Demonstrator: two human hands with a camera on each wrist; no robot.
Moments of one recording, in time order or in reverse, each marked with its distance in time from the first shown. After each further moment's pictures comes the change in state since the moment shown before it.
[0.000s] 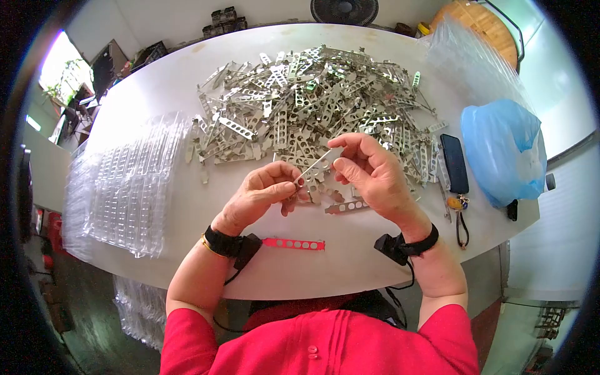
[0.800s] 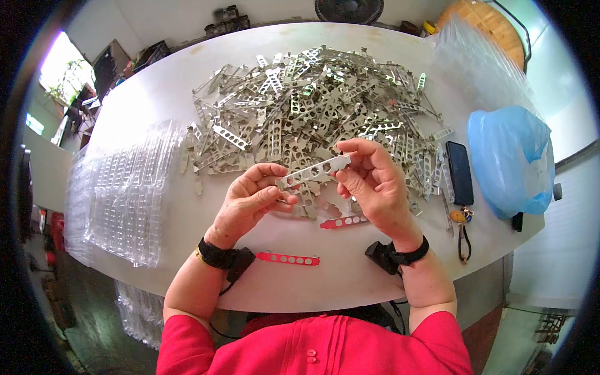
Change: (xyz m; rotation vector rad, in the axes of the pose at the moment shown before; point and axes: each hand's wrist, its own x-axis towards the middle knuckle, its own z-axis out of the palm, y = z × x) left_hand 0.005 -0.003 -0.004 -0.297 0.150 0.076; right_hand 0.006 0.020 -0.003 0.163 0.112 -0.106
